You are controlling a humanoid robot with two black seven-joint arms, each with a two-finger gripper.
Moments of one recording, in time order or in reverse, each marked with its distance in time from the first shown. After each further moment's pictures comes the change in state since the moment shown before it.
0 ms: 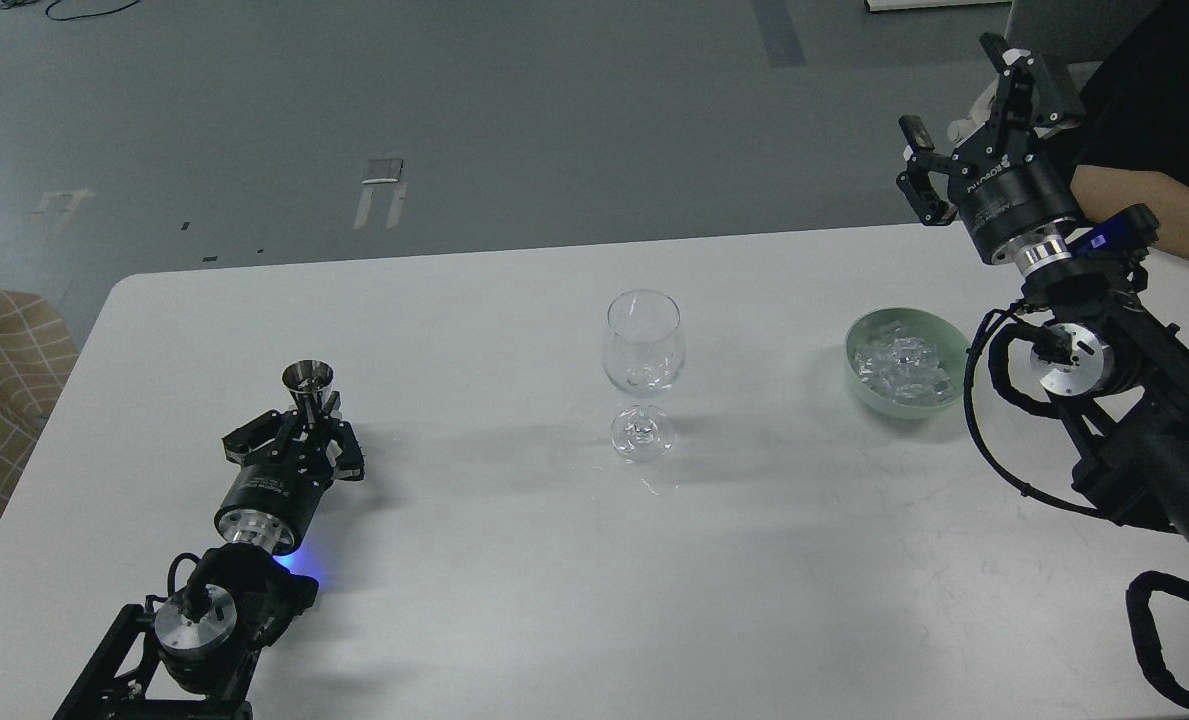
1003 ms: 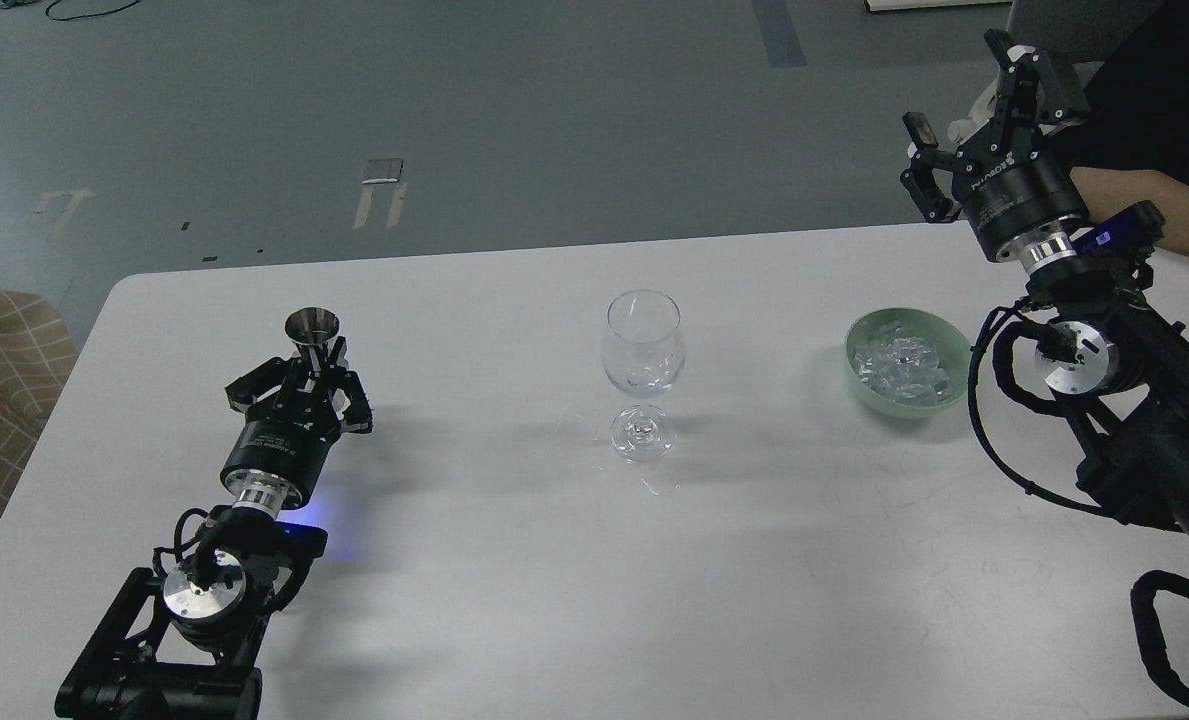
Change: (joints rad) left arm -0.070 -0.004 0.017 -0.019 0.033 -0.072 -0.013; right arm 0.000 -0.008 0.000 0.006 0.000 0.000 0.000
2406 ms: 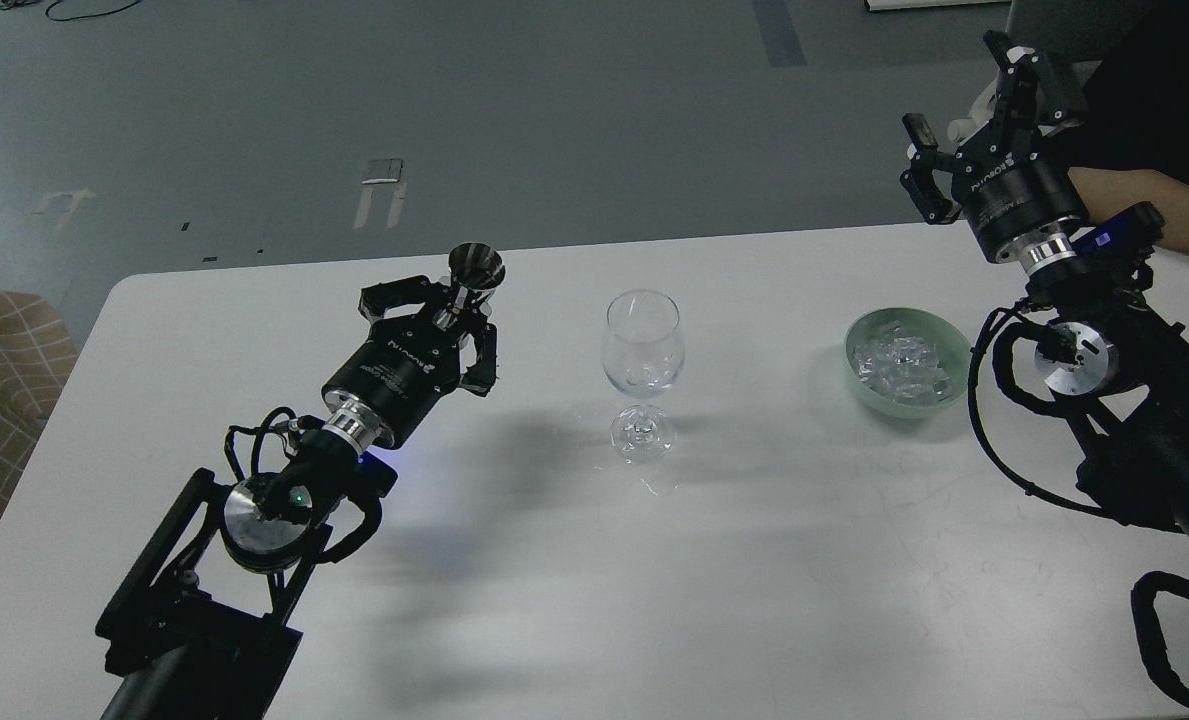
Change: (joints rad) left arm -0.074 0.015 0.213 -0.321 0.151 0.234 0.130; right arm -0.002 0.000 -0.002 0.000 0.000 0.000 0.000
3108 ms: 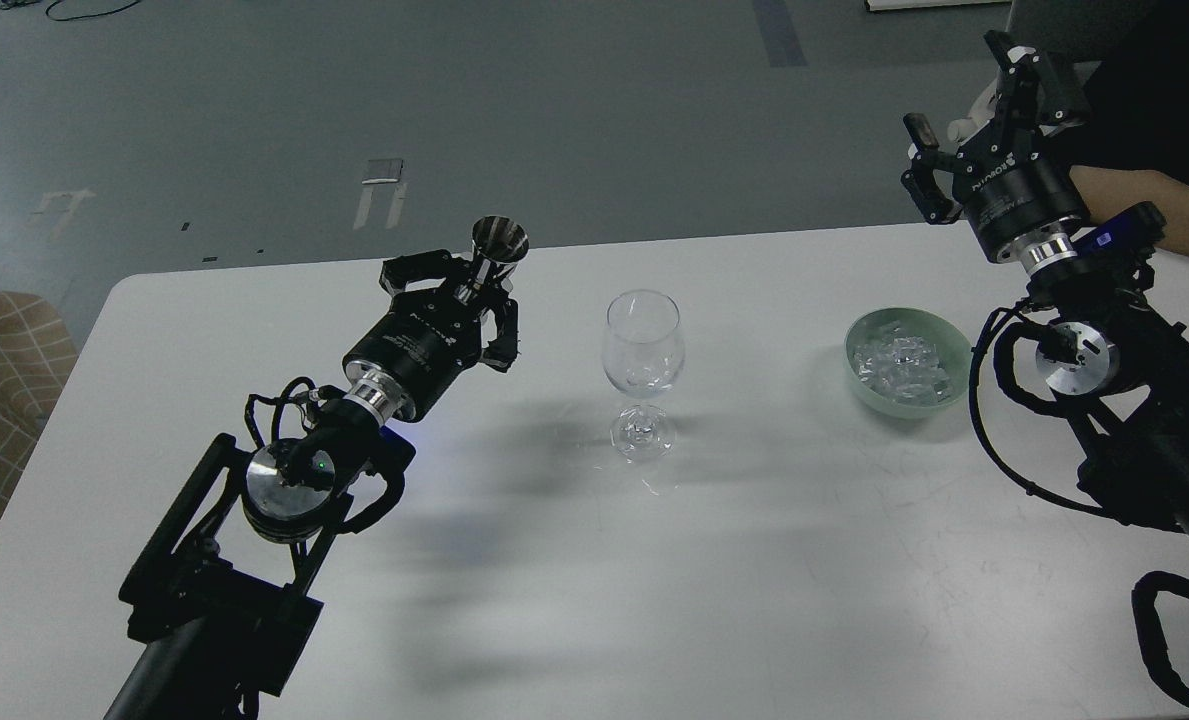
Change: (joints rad) left arm -0.070 -0.033 0.009 -0.005 0.023 0.085 0.001; right arm 0.000 -0.002 0.000 0.000 0.000 0.000 0.000
